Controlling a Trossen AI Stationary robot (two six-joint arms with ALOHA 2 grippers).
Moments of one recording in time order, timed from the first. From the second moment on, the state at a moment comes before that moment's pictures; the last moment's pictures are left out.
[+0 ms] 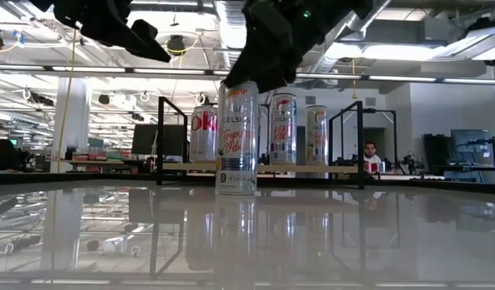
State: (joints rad) left arm 0.16 0.82 0.70 -0.32 0.11 0.34; right arm 0.08 1.73 1.24 -0.18 0.25 0.14
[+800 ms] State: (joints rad) left arm 0.16 0.82 0.70 -0.32 0.10 0.35; right arm 0.07 1.60 1.24 -0.27 0.26 0.13
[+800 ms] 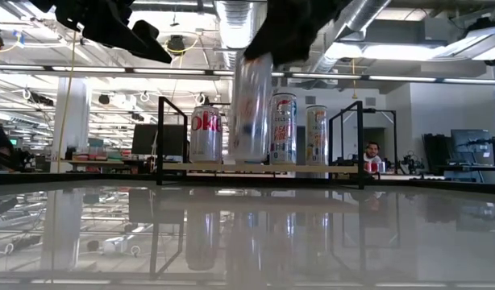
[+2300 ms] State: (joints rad) left arm 0.16 0.82 0.70 -0.31 0.07 0.35; right arm -0.63 1.26 1.05 -0.48 -0.10 -0.20
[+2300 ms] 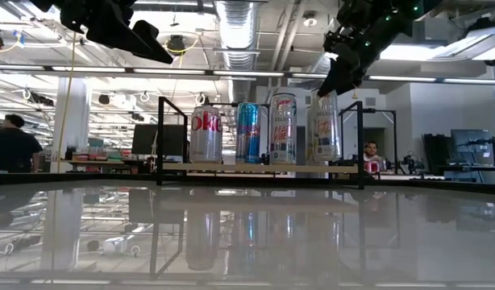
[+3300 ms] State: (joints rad) left arm 0.16 0.82 0.70 -0.32 0.07 0.34; right arm -0.64 1.27 1.06 -0.49 -0.11 -0.18
